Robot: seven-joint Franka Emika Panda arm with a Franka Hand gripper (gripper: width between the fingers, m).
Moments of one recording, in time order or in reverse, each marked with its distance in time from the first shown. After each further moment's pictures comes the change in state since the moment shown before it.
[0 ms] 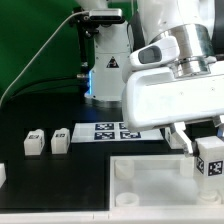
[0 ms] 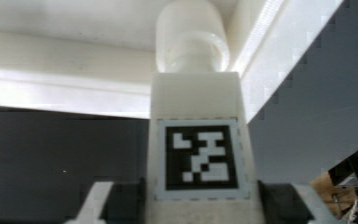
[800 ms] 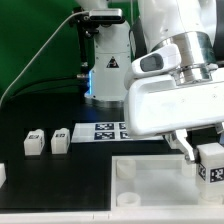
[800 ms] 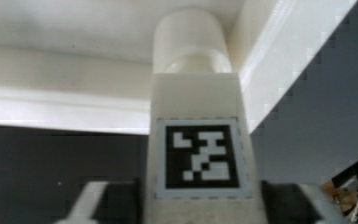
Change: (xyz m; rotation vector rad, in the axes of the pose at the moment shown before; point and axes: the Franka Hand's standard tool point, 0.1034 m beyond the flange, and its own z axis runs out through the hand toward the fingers) arm -0.005 -0.002 0.009 0.003 -0.010 0.009
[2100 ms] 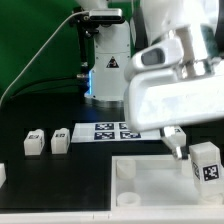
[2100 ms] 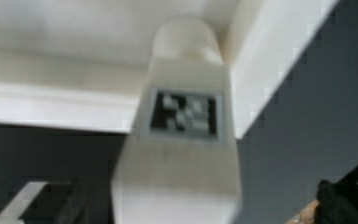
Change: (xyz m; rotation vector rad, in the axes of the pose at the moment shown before) arm 0.015 0.000 -0.014 0.014 -0.107 0.005
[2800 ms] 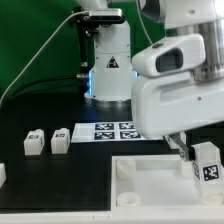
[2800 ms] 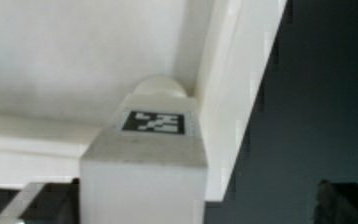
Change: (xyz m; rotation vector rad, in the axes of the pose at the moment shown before) arm -0.004 -0.007 0.014 0.090 -0.455 0.043
